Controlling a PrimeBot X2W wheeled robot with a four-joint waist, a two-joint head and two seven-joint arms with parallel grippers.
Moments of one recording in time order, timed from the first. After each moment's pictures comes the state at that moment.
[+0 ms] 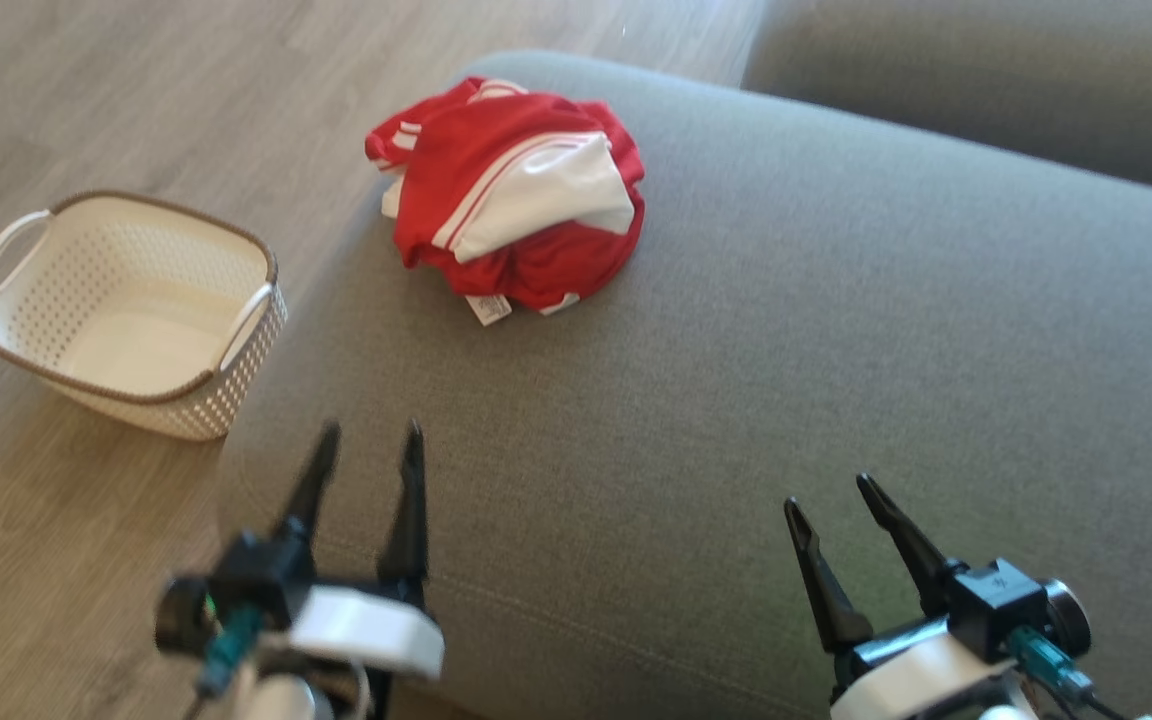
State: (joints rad) left arm 0.05 0.05 -0.29 0.07 -0.15 0.09 -0.25; right arm 0.10 -0.04 0.14 0.13 0.09 0.13 -0.25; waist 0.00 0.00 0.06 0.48
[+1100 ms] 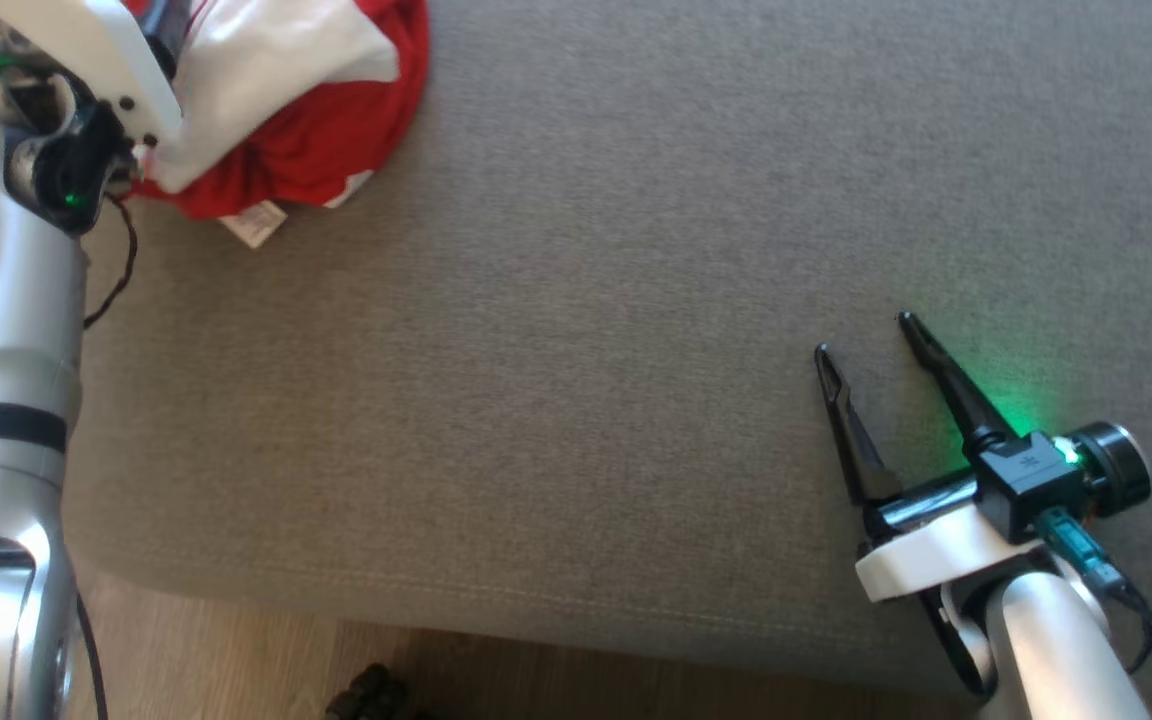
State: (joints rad) left arm -1.08 0.25 -0.22 0.94 -0.46 -0.13 0.26; right arm -0.10 -0.05 0.08 0.08 -0.06 0.13 -0.25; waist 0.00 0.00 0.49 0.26
